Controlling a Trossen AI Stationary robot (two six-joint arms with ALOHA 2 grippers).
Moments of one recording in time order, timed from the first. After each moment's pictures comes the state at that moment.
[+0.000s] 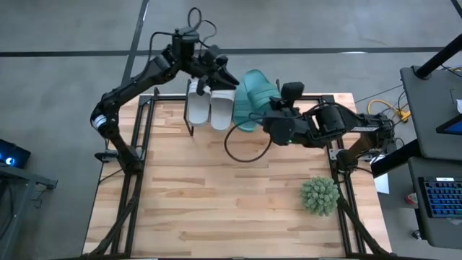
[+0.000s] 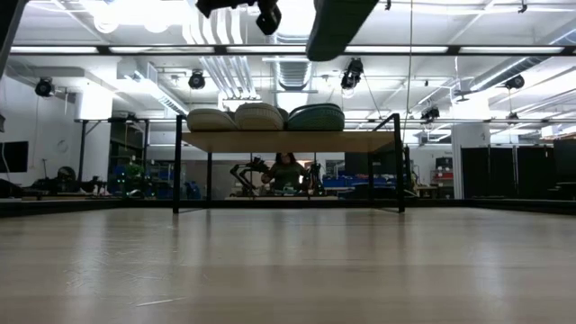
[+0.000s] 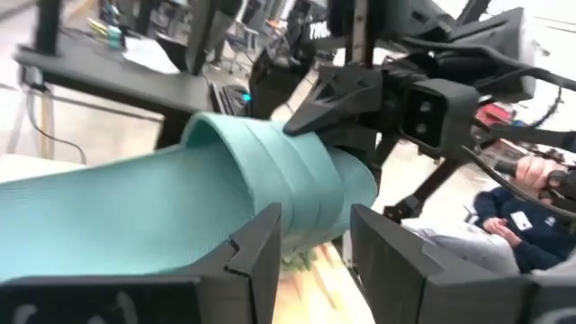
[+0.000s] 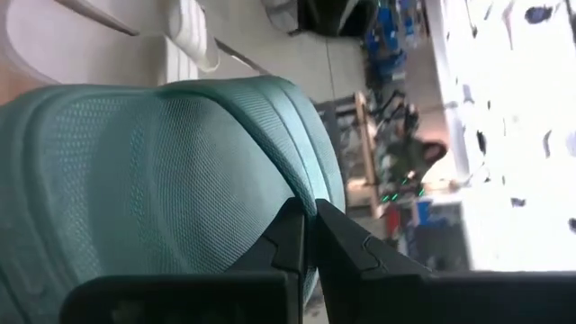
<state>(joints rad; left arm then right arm) 0.62 1.66 1.83 -0.35 1.04 -0.20 0.20 1.64 2.05 -1.30 1.10 -0.40</state>
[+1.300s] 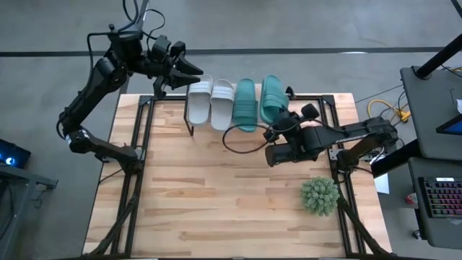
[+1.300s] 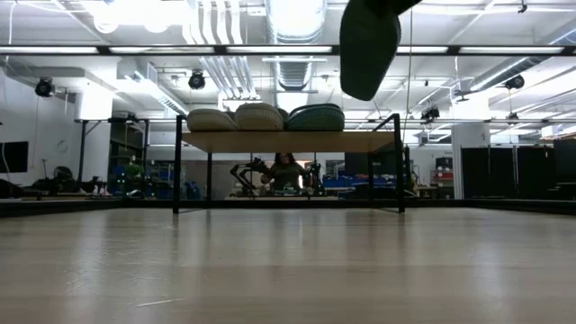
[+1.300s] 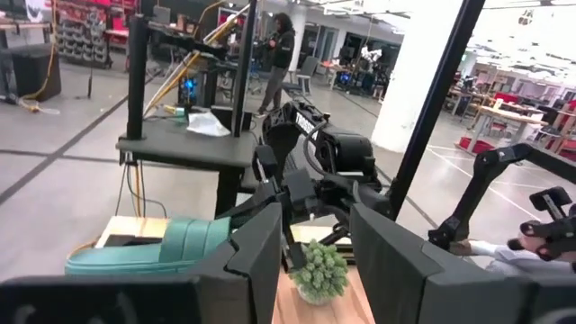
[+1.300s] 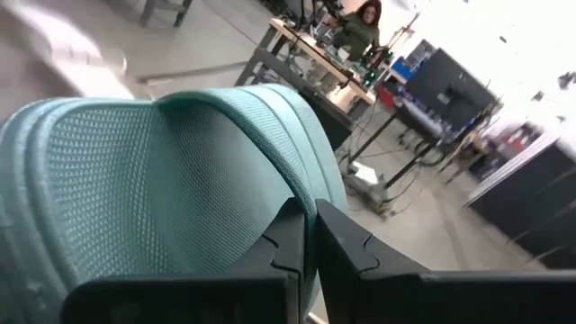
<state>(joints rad) 0.66 1.31 1.83 -0.54 0.86 -0.11 0.20 1.55 1.54 -1.41 1.36 0.84</state>
